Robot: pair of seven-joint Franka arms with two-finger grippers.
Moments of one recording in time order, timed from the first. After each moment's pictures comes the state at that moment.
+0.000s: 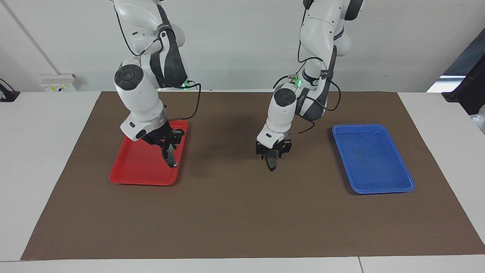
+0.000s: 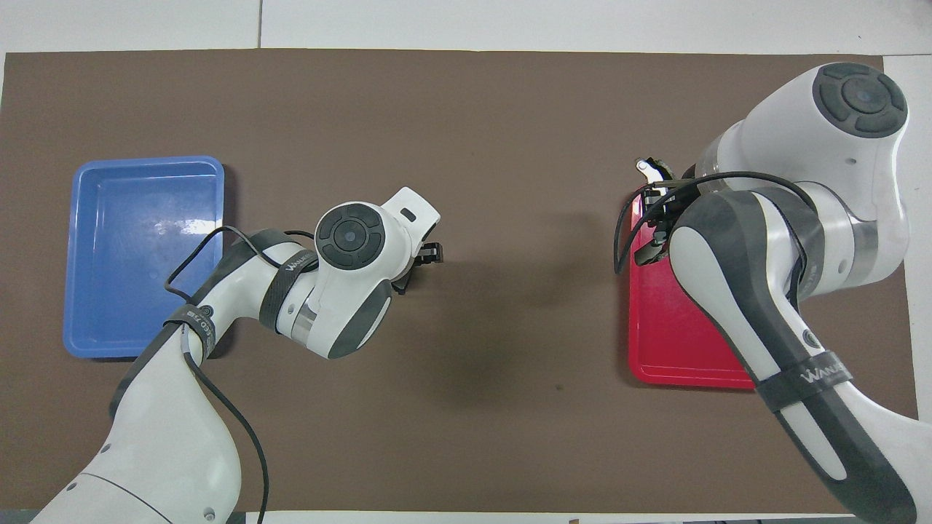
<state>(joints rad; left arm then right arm) -0.58 0.33 -0.02 -1.98 0.02 2.39 -0.59 0.27 0.17 -0.09 -1.80 0.06 1.93 0.15</state>
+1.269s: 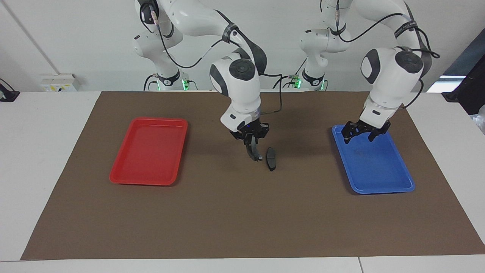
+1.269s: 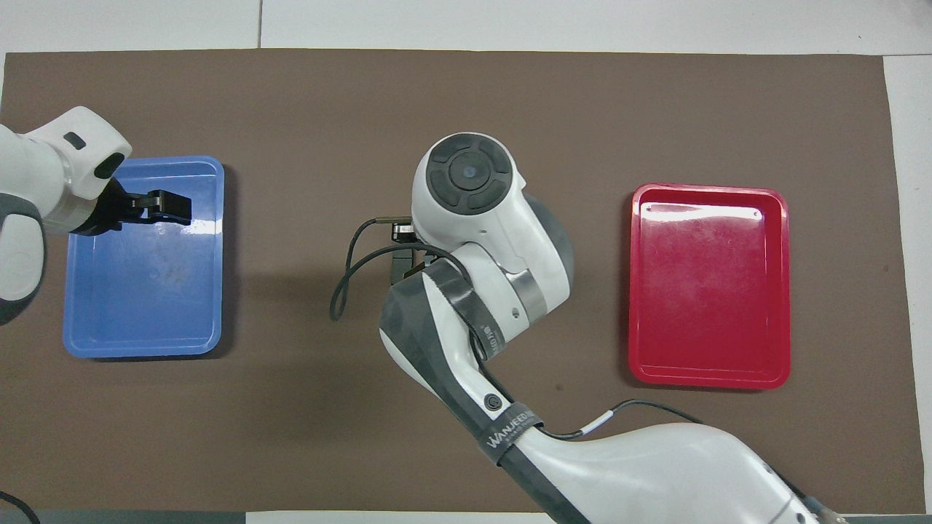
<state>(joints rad) -0.07 0.01 0.02 -1.88 0.02 1.93 -0.05 0.72 0.53 -0.08 -1.44 0.13 2.06 0.63</state>
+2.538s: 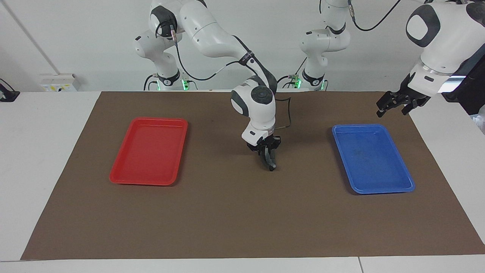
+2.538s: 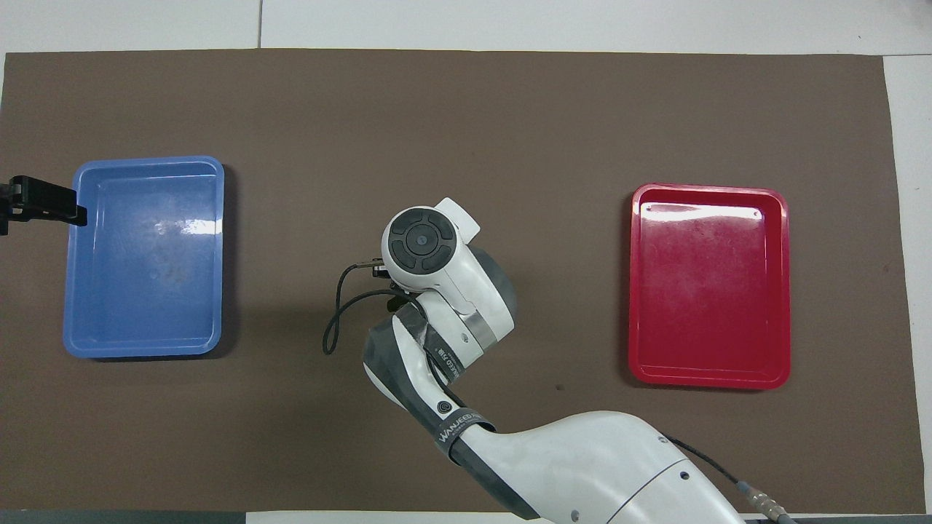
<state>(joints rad) 0.03 0.00 0.01 -1.66 -0.02 1.65 0.02 0.77 0.59 -0.06 -1.57 0.13 2.25 0.62</state>
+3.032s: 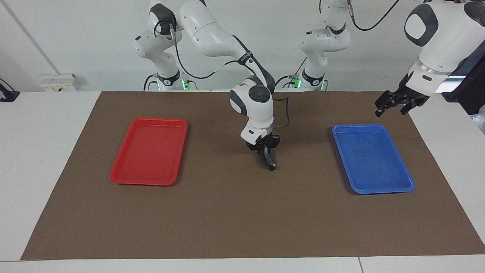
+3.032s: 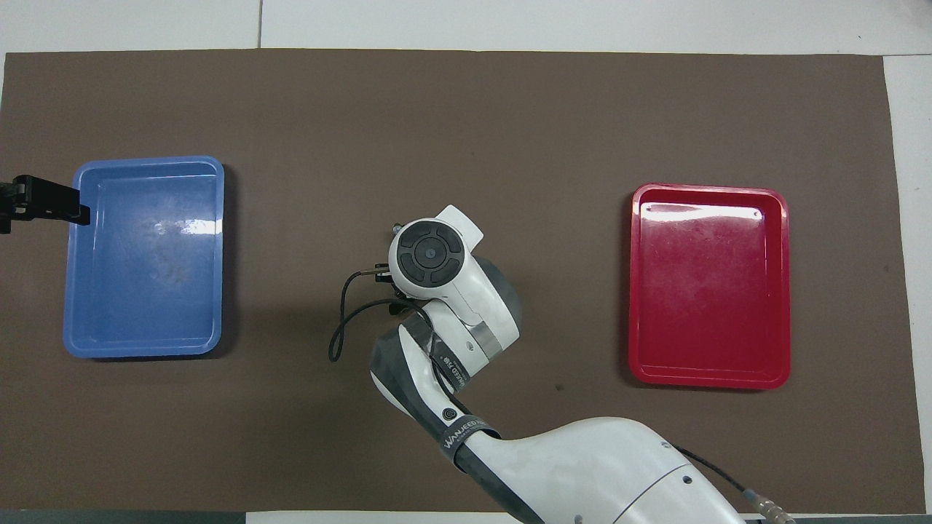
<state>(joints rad) 0.03 0.00 0.00 -1.66 -0.02 1.65 0.02 0.77 0.57 -0.06 -1.64 0.13 2.32 0.61</state>
